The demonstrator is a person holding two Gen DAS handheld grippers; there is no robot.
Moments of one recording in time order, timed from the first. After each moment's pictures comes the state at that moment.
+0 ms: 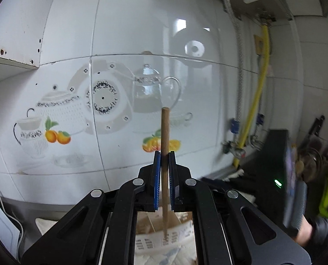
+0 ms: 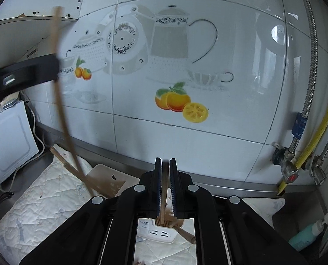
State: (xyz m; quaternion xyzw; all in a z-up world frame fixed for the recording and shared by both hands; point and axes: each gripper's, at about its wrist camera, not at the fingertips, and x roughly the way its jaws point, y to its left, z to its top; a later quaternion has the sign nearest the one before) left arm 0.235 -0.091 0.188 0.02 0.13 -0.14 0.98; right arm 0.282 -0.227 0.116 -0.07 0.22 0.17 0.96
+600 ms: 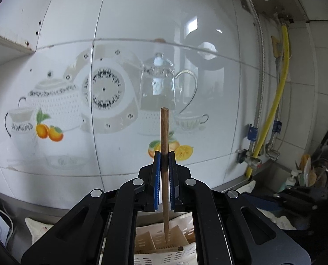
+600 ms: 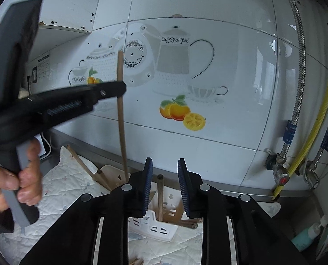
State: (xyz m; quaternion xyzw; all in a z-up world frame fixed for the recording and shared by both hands) left arm 0.284 -0.096 0.166 -0.01 0.12 -0.12 0.99; right arm 0.250 -0.238 0.122 -0.07 0.19 0.19 0.96
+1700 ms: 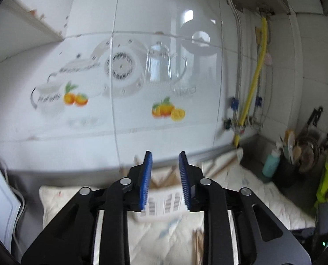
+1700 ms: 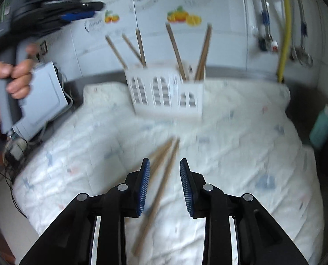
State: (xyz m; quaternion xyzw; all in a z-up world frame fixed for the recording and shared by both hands) left arm 0.172 -0.059 0.135 0.01 0.17 -0.13 0.98; right arm 0.094 -0.266 -0.019 0.00 0.34 0.19 0.92
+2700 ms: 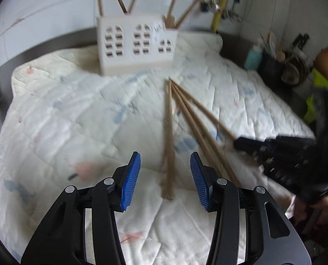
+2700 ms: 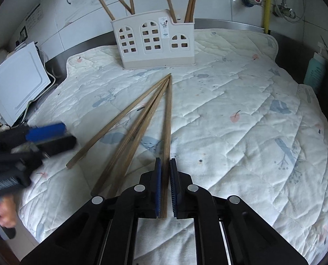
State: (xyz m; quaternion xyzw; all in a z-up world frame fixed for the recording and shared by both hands) left arm 0.074 -0.070 -0.074 0.02 0.40 -0.19 0.90; right arm 0.055 -0.244 -0.094 0.02 0.40 0.13 0.91
